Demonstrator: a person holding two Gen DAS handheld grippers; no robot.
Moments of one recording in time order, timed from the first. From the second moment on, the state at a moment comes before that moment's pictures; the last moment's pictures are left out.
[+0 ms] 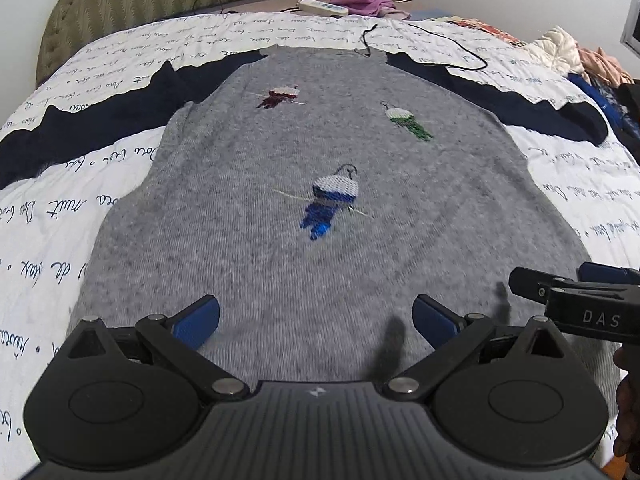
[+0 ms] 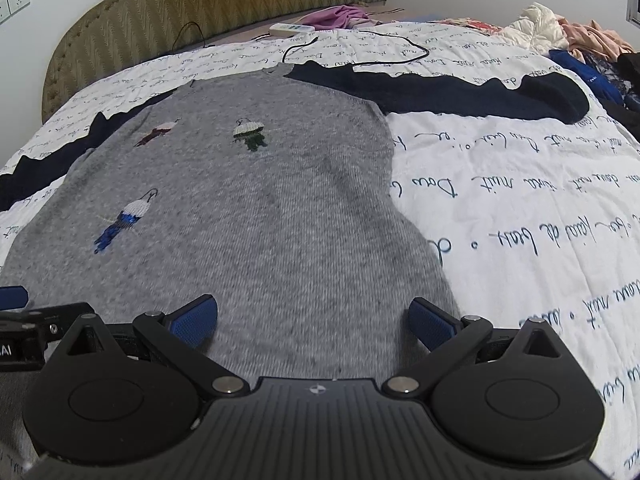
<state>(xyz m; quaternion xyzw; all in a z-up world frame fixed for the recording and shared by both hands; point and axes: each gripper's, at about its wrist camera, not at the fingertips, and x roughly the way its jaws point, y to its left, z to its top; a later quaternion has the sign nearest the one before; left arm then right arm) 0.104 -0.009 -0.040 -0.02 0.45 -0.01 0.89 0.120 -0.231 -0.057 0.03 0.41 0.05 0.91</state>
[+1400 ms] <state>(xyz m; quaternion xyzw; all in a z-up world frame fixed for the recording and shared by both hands) 0.211 -0.021 -0.057 -0.02 0.46 -0.01 0.89 0.330 -0.581 -0.061 0.31 0.23 -0.13 0.91</state>
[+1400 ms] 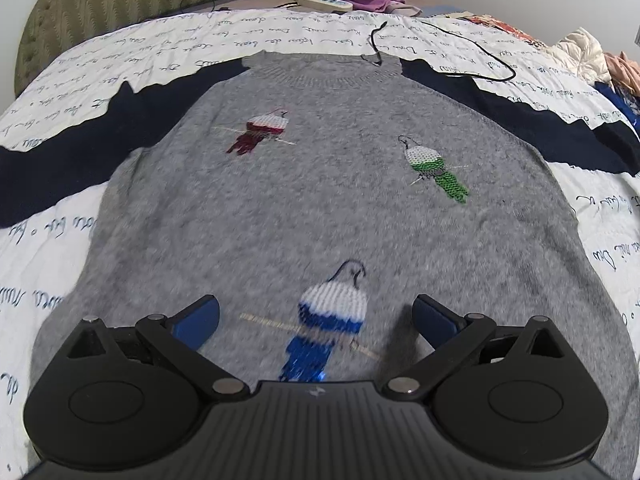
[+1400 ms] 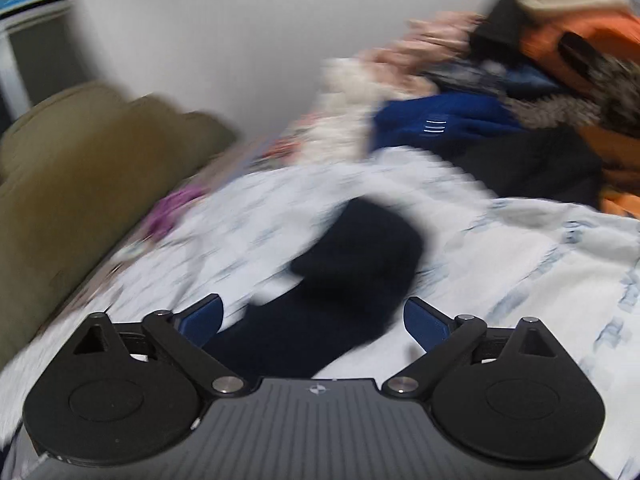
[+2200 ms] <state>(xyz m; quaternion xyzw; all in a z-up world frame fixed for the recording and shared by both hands) 0.247 -0.042 -0.049 -0.06 0.43 -0.07 0.90 0.350 -0.535 -0.041 0.28 0.14 -0.01 0.95</state>
